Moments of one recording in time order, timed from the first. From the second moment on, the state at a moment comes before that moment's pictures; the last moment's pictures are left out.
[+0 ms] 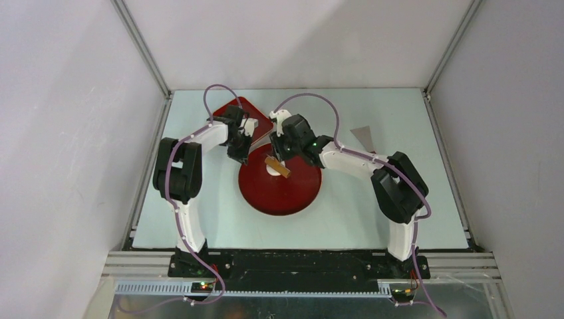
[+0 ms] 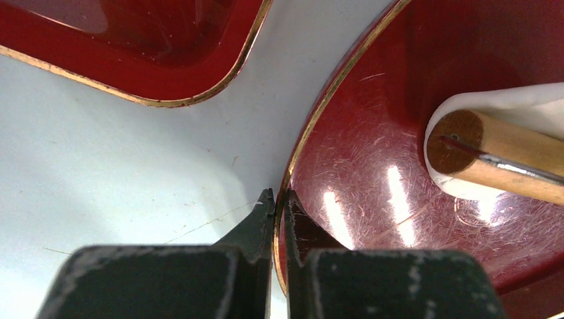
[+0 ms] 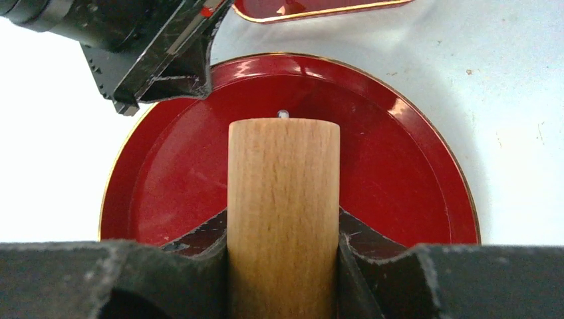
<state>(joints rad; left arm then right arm) -0.23 1.98 1.38 -0.67 0.17 0.06 0.77 1.91 1.41 -0.14 -0.05 0.18</state>
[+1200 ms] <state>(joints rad) -0.22 1.98 1.38 -0.67 0.19 0.06 0.62 1.82 1.66 -0.63 -0.62 -0.26</state>
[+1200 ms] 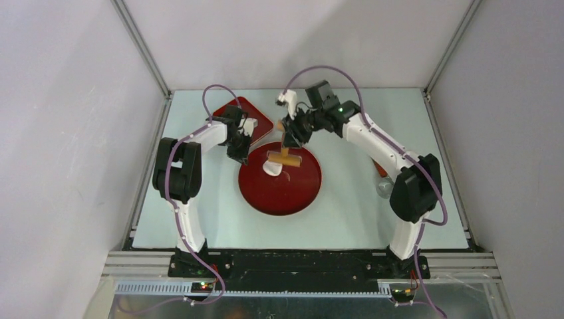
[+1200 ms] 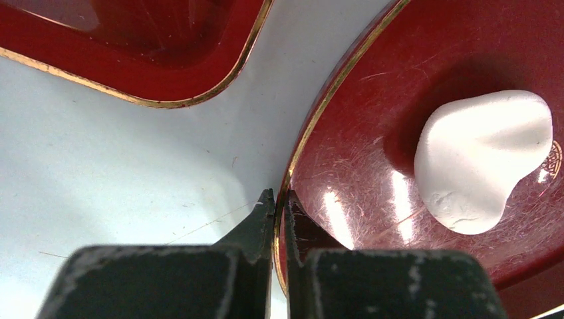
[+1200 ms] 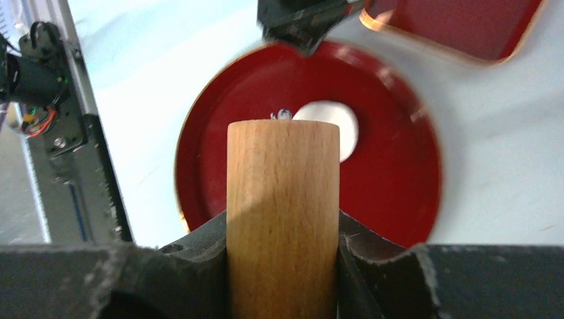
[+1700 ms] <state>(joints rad) -0.21 1.99 1.38 -0.67 0.22 0.06 0.63 2.18 1.96 -0.83 -0.66 -0.59</state>
